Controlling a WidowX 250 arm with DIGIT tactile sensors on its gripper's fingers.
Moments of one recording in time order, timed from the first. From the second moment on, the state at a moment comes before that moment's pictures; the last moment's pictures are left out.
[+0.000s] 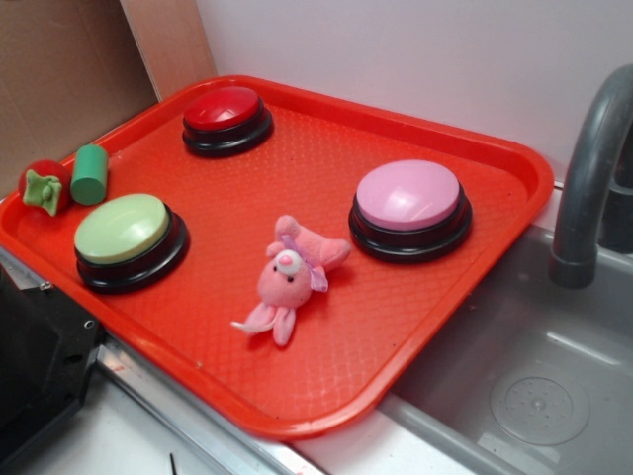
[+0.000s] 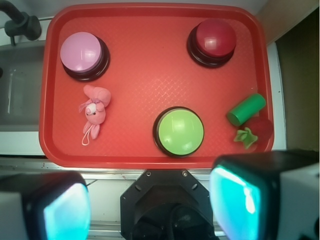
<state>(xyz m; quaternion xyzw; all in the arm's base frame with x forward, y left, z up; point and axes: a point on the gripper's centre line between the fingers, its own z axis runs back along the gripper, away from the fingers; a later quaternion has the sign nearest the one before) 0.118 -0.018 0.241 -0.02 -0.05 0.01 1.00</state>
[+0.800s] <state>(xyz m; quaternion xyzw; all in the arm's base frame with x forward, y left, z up) 0.132 0.026 0.151 -0.01 -0.02 0.01 1.00</state>
